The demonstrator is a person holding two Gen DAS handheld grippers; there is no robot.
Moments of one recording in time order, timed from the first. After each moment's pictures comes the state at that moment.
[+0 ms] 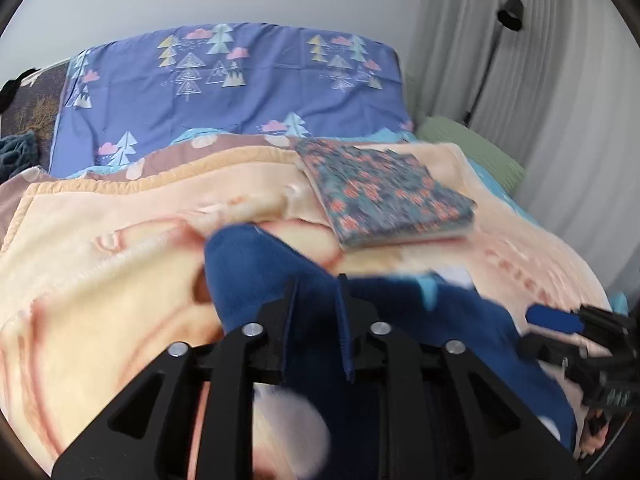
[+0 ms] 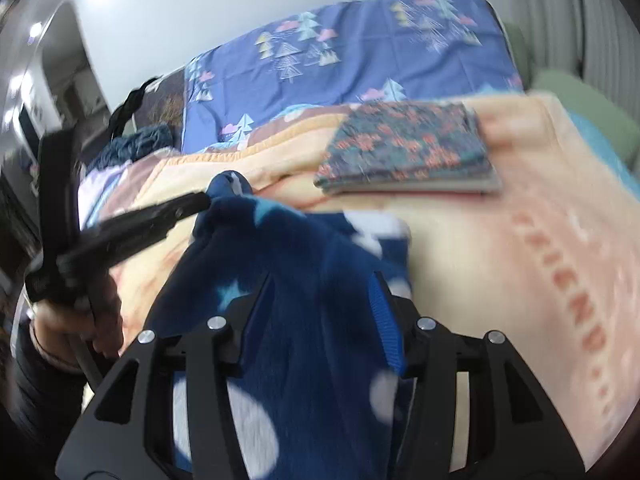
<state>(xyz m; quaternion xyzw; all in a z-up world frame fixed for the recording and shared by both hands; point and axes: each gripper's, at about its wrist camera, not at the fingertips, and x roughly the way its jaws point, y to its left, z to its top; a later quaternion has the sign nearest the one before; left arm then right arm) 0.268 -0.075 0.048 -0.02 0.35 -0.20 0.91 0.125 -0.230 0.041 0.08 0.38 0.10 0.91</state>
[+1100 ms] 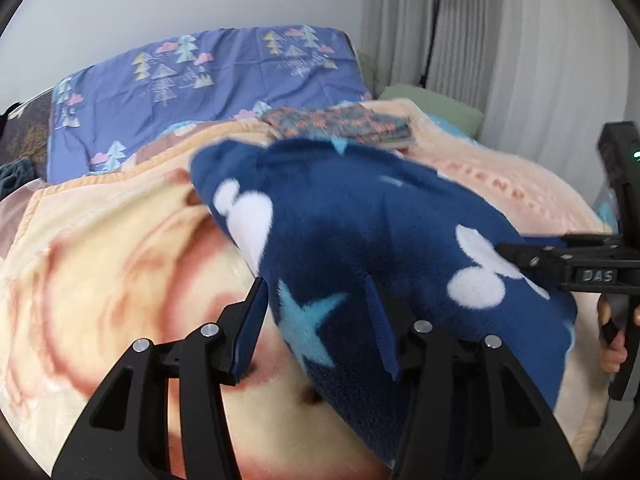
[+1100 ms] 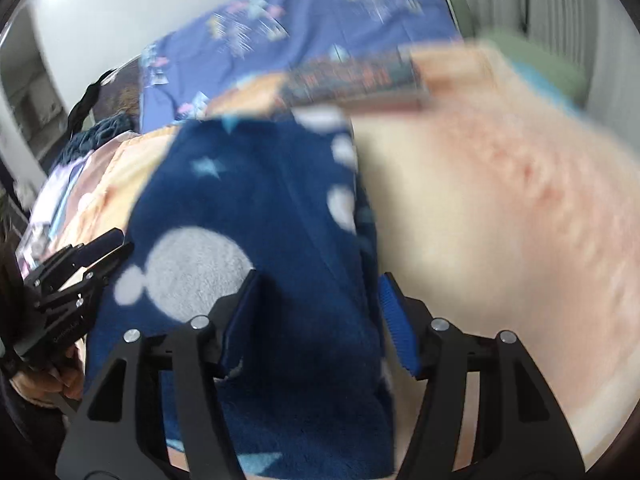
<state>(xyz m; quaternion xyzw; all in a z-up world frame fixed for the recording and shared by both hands) 0.125 -0.064 0.009 0.05 0.33 -0.26 0.91 0.035 -0.244 -0.011 0.13 0.44 0.00 0.89</state>
